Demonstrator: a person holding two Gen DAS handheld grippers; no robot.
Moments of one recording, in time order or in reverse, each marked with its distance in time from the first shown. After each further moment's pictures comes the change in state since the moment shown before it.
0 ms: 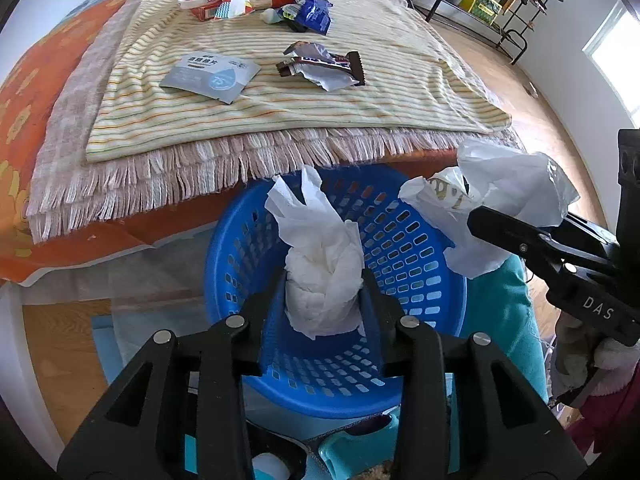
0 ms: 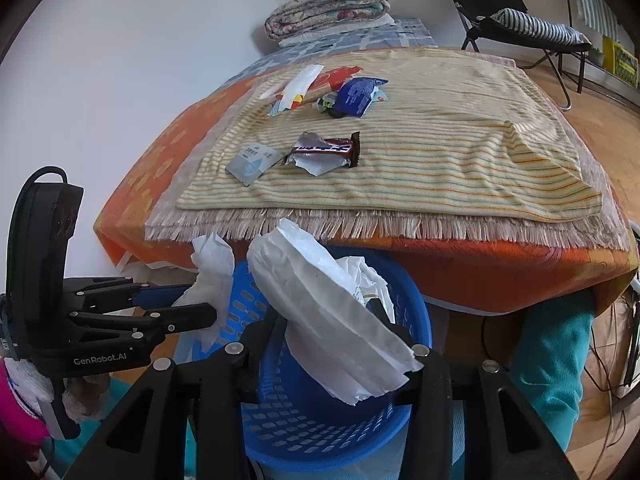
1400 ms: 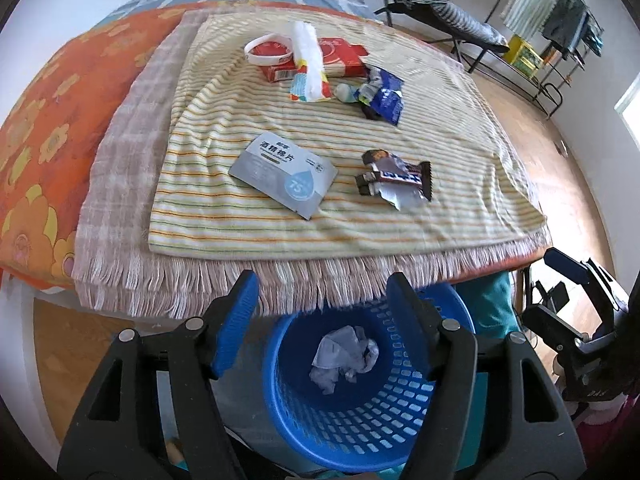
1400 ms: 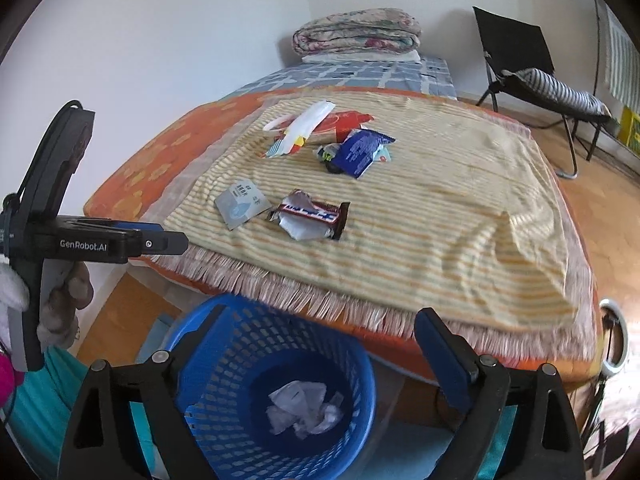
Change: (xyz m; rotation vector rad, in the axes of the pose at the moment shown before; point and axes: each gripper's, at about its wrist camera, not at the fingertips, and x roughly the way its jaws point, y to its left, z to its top) left arm -0.020 0.051 0.074 -0.170 -0.099 0.070; right arm -0.004 -0.006 0.057 -0.204 -0.058 -0.059
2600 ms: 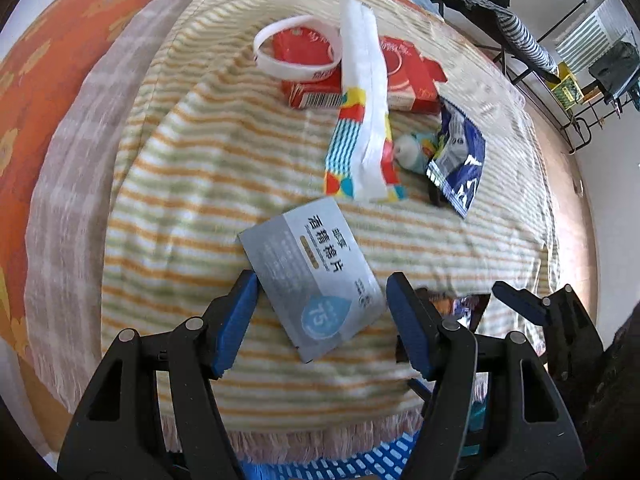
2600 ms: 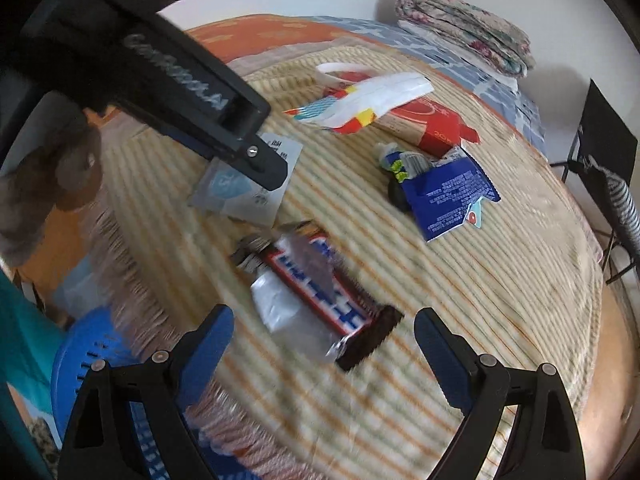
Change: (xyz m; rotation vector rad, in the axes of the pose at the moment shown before) left arm 0.092 0.027 0.108 -0.171 0.121 -0.006; right arm 0.135 0.033 0.065 -0.445 0.179 -0.030
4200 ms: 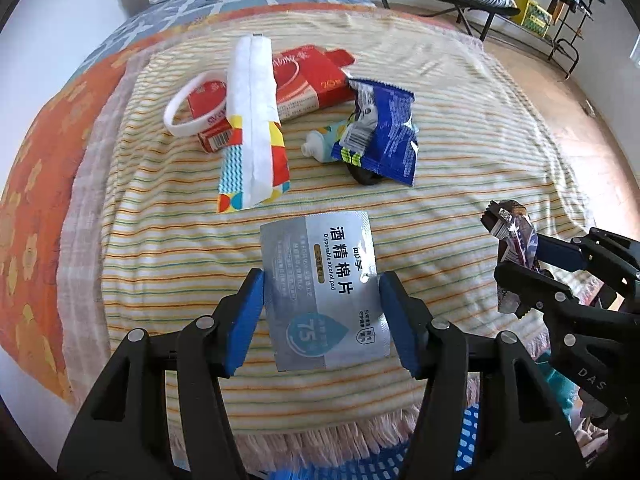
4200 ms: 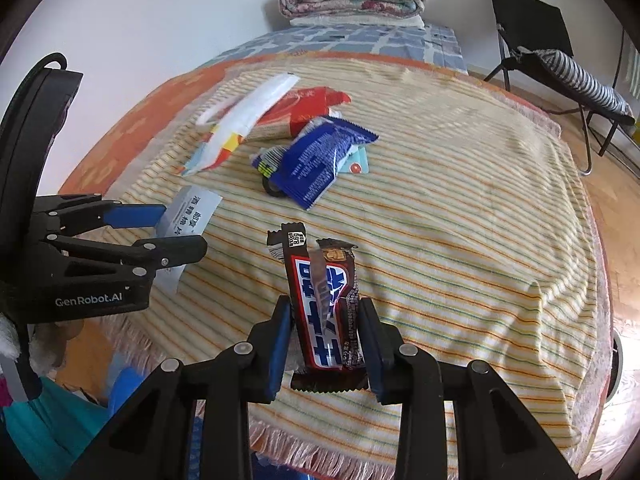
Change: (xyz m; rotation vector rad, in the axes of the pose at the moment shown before) left arm -0.003 -0.076 -0.028 0.329 -0.107 0.162; right arm -0.037 -0.075 -0.034 0.431 -0.041 0.044
